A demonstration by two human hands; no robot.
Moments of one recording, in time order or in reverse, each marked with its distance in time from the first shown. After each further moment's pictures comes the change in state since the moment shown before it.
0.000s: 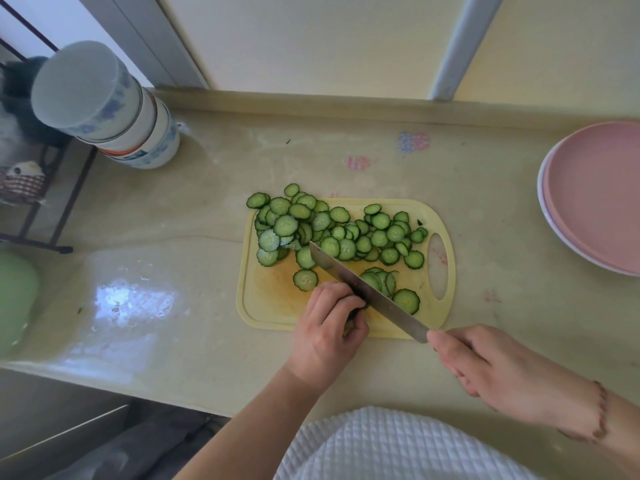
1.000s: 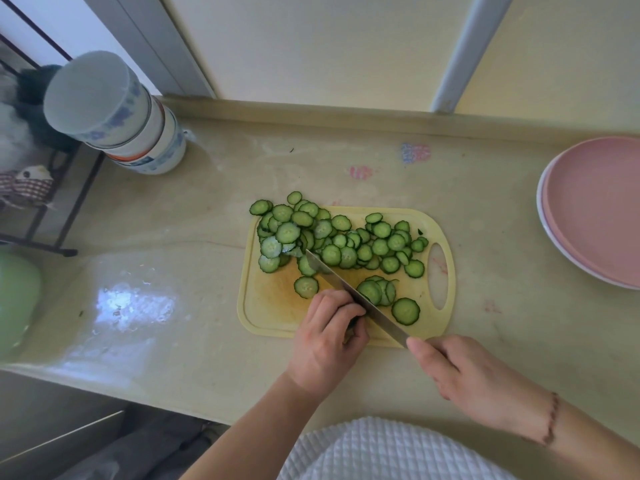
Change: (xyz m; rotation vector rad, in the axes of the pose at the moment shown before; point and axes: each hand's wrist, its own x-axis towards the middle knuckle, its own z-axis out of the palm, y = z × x) left_hand -0.001 -0.001 0.001 -0.002 0.010 0.007; right_hand 0.020 0.010 0.024 -0.010 0.070 -0.033
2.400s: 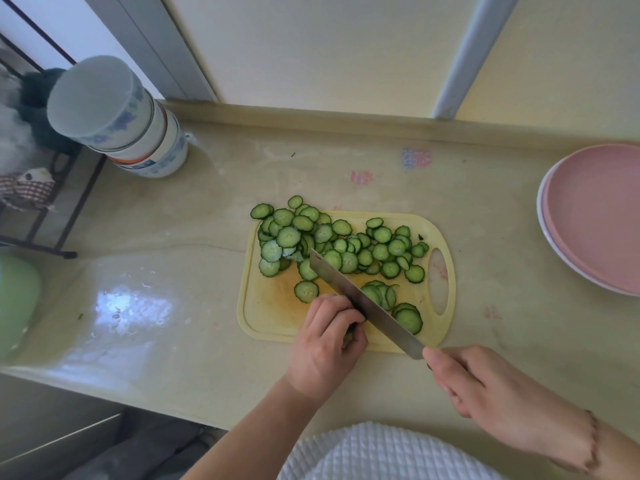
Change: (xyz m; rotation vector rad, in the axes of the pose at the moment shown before) left_hand 0.001 0.000 0.000 -0.011 0.011 0.008; right_hand -0.014 -0.001 -0.012 0.090 -0.024 -0.018
